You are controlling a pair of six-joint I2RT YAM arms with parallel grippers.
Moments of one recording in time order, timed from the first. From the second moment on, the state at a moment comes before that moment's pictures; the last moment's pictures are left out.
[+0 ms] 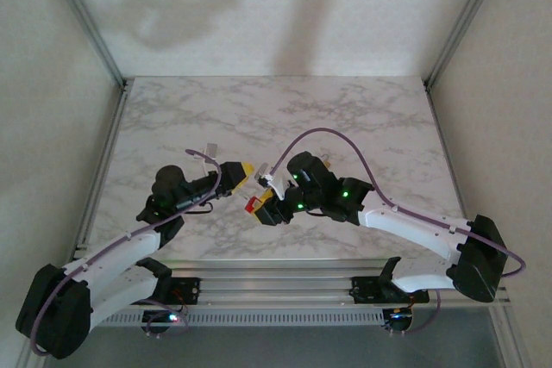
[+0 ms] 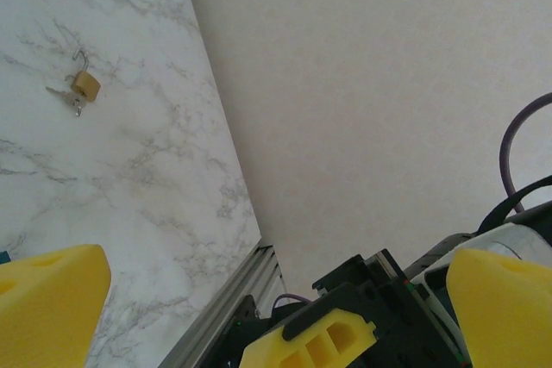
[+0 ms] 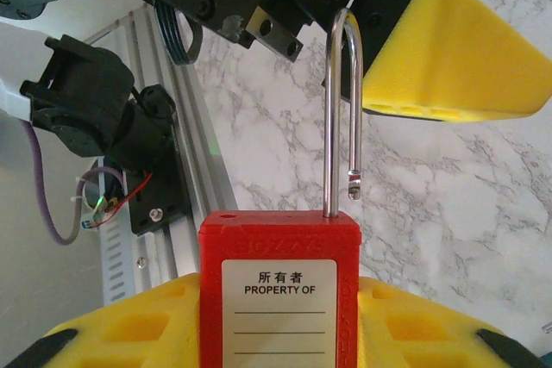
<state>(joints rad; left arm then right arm) -0.43 0.96 0.38 0.53 0.65 -1.16 1.01 1.27 0.96 -0.33 -0.42 0.11</state>
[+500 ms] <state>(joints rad) -0.45 0.88 0.36 0.51 0.67 -1.14 1.01 1.27 0.96 -0.33 -0.37 0.12</state>
